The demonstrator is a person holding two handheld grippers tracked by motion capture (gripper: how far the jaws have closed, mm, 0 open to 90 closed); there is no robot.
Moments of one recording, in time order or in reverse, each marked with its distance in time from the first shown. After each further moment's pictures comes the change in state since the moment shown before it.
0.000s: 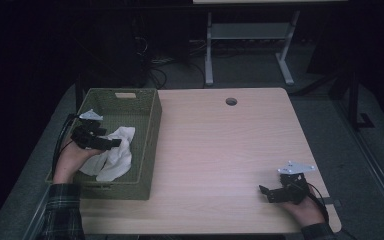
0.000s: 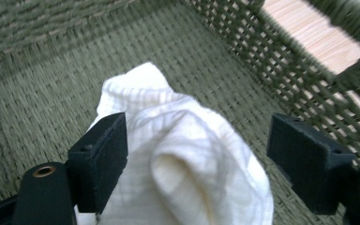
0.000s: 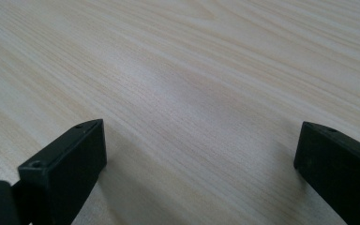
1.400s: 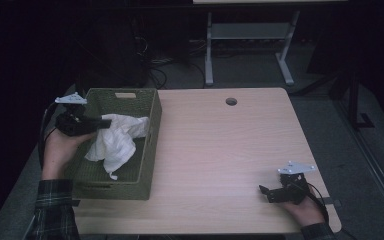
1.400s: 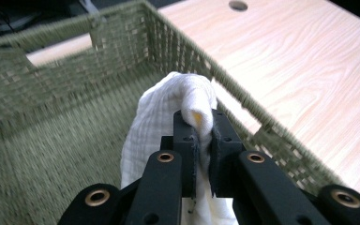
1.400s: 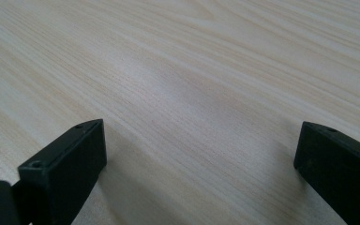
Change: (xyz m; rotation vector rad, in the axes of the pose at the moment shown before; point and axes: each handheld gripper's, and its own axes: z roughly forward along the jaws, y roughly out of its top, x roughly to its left) left arm -0.010 0.038 -0.067 -0.163 -0.082 -0.004; right arm 0.000 0.000 0.000 0.000 0.000 0.000
